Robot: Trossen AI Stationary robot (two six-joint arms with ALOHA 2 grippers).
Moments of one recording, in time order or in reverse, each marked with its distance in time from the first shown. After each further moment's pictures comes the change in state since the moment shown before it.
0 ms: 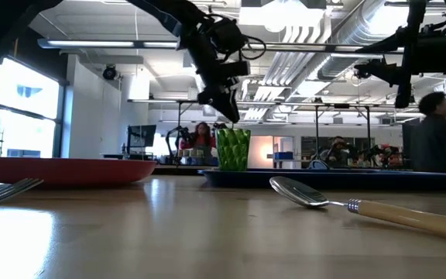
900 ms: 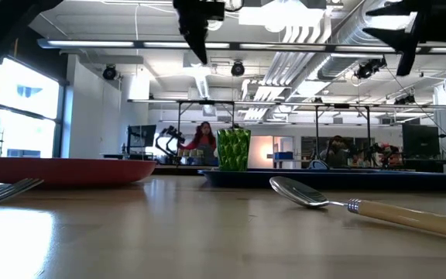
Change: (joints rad) left arm 0.043 -0.011 0.612 -0.776 -0.081 -0.354; right arm 0.000 0.002 0.163 -0.029 -0.103 -0.184
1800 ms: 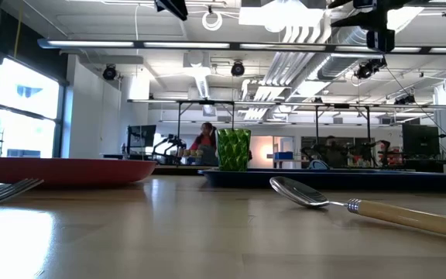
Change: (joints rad) left arm -0.045 -0.262 -0.085 -0.056 0.186 -0.284; right arm 0.062 0.716 0.582 -0.576 -0.325 0.223
